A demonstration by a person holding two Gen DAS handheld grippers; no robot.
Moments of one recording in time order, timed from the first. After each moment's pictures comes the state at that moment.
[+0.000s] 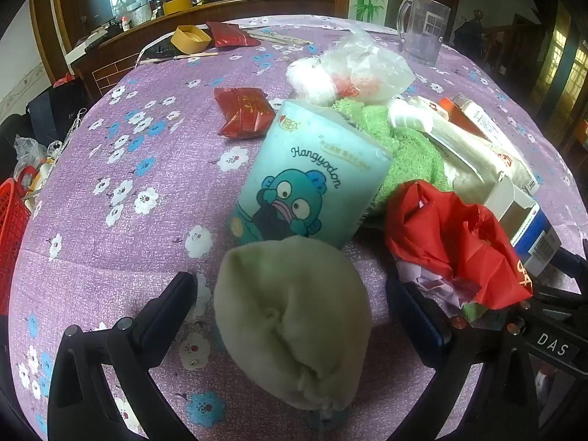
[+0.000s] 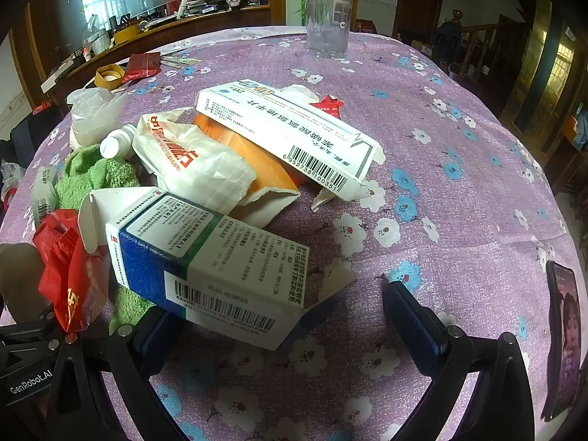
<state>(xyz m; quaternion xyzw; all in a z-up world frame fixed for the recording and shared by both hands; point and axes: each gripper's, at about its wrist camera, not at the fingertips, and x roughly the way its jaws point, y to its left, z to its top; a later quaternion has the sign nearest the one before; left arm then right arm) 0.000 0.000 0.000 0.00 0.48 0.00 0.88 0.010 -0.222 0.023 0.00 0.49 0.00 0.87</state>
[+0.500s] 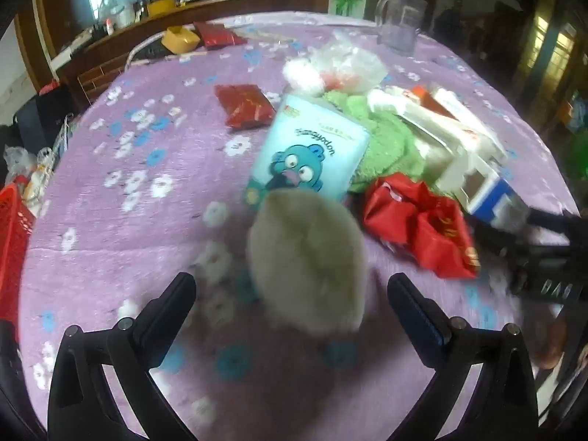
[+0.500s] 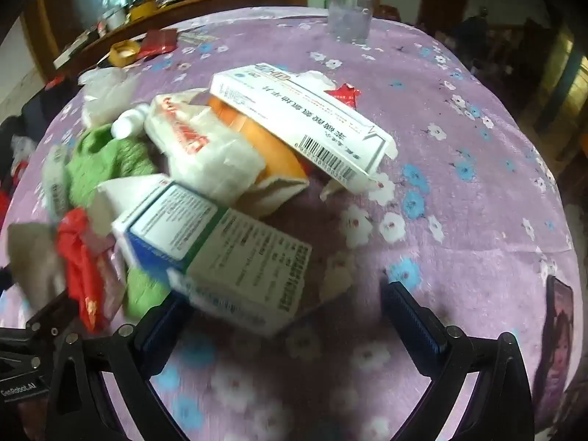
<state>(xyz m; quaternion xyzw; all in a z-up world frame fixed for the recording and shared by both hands) -0.038 0.013 0.022 0.01 0.49 -0.04 0.87 0.005 -0.237 0.041 -0.02 0.52 0.04 0.85</state>
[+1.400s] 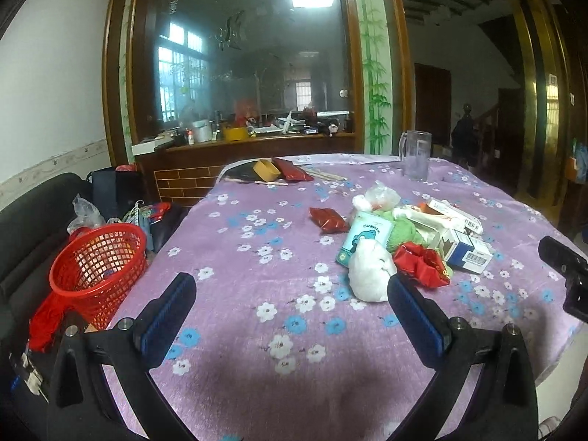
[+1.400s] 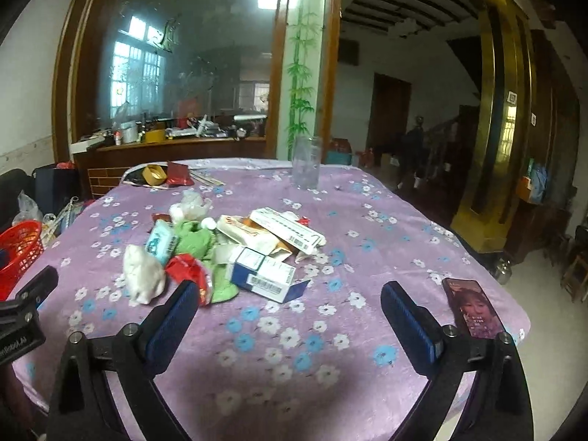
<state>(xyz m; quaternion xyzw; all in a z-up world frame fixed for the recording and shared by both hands) -0.184 0.062 0.084 0.02 0.22 0.04 0.97 -0.195 -0.188 0.126 -0.03 0.24 -0.04 0.97</state>
